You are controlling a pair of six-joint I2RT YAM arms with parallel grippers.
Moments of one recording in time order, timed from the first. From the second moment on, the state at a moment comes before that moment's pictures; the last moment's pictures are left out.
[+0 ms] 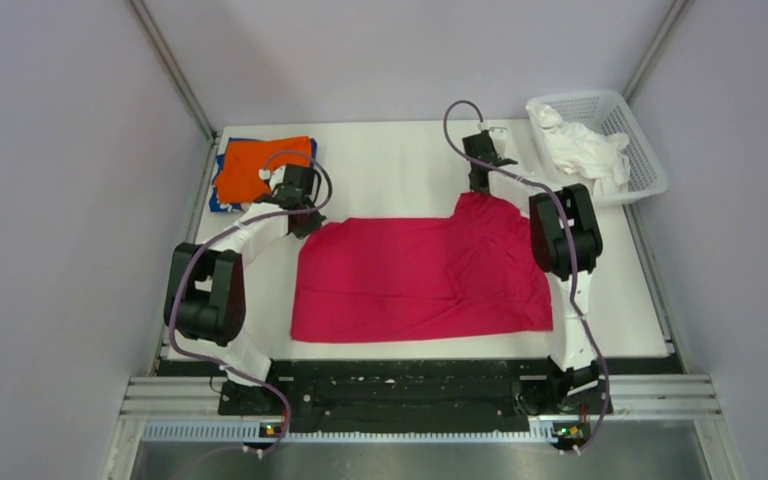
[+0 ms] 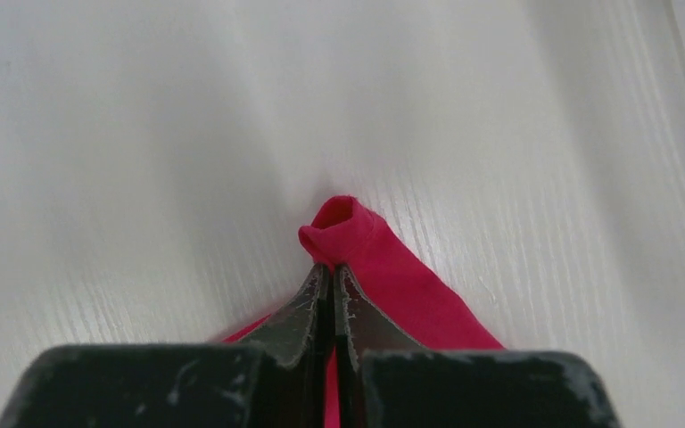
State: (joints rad) left arm -0.23 1.68 1.12 -0.42 -0.23 -0.77; right arm 0.31 2.22 1.65 -0.30 0.48 0.34
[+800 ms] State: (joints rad) left arm -0.28 1.38 0.89 -0.40 -0.25 -0.79; right arm 0.42 1.48 0.97 -0.21 0.59 0.43
